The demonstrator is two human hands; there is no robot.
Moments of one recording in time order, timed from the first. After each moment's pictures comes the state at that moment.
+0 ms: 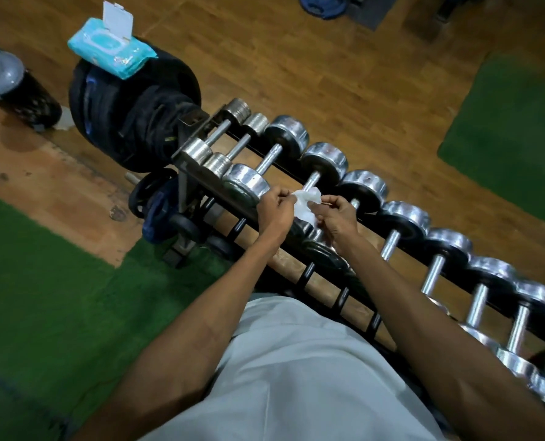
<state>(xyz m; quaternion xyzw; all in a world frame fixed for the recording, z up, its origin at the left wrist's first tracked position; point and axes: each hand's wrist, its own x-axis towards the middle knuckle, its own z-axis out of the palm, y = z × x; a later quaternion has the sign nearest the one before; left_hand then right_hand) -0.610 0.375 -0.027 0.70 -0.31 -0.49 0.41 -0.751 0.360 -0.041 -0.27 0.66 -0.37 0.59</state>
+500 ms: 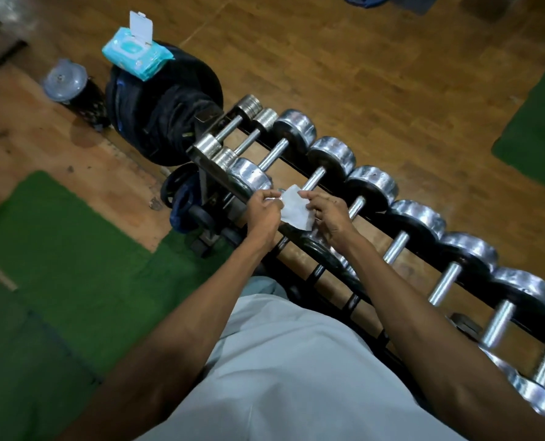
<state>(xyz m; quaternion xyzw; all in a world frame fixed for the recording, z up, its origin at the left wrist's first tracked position) -0.633 0.391 -0.021 0.76 -0.20 -0.45 0.43 -0.774 0.353 -0.048 -0.32 0.57 -0.31 0.69</state>
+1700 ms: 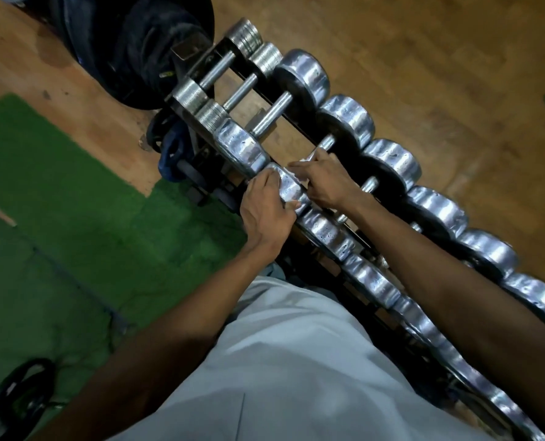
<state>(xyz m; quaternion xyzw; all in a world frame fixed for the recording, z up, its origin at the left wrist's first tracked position) -0.651 0.383 -0.050 0.83 -0.52 -0.17 0.14 -0.770 0.263 -0.093 -0.88 0.36 0.07 0.29</state>
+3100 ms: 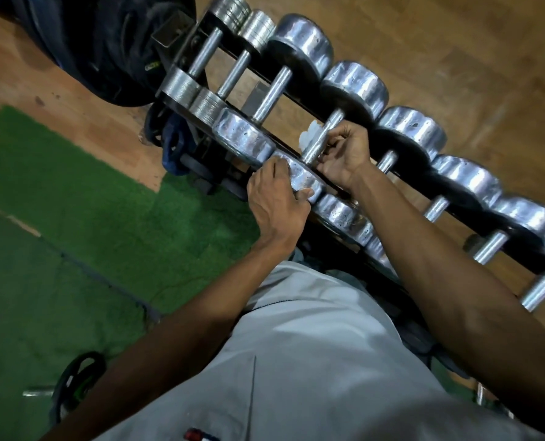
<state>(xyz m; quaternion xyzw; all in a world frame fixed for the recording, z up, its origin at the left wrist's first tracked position) -0.643 0.378 -0.056 0.82 -0.54 -0.15 0.12 -0.755 0.256 -0.099 0.01 0.58 -0.27 0.77</state>
